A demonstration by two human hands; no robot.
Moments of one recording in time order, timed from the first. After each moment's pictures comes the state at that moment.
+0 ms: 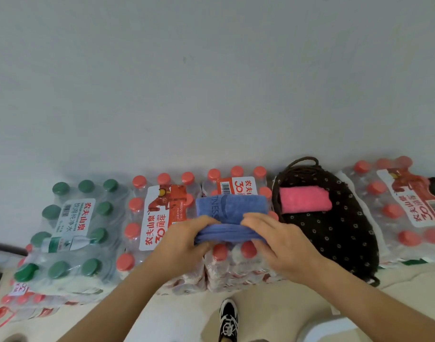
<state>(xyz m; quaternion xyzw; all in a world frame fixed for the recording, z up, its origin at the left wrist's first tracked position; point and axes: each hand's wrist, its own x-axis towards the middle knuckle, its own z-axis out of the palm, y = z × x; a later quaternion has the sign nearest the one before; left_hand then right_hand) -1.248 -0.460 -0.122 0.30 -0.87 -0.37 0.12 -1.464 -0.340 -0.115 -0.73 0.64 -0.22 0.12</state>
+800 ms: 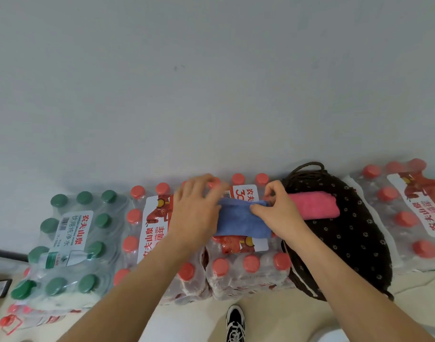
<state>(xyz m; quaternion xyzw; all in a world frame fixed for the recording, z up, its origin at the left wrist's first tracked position) -1.311 -0.500 -0.115 0.34 -0.91 -0.07 0.21 -1.489 -0.413 -0.126 -0.34 0.76 -0.42 0.36</state>
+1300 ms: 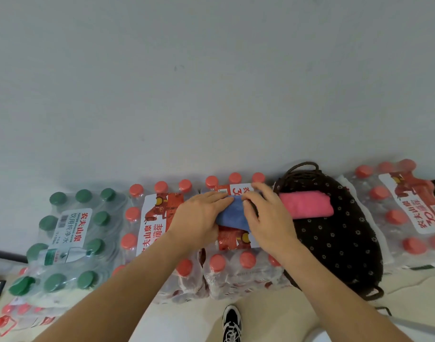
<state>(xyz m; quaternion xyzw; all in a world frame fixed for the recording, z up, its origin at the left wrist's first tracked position) -1.309 -0.499 -0.119 0.26 -0.95 -0.13 0.09 -1.466 -0.397 -0.129 -0.56 0.77 -0.28 0.09</state>
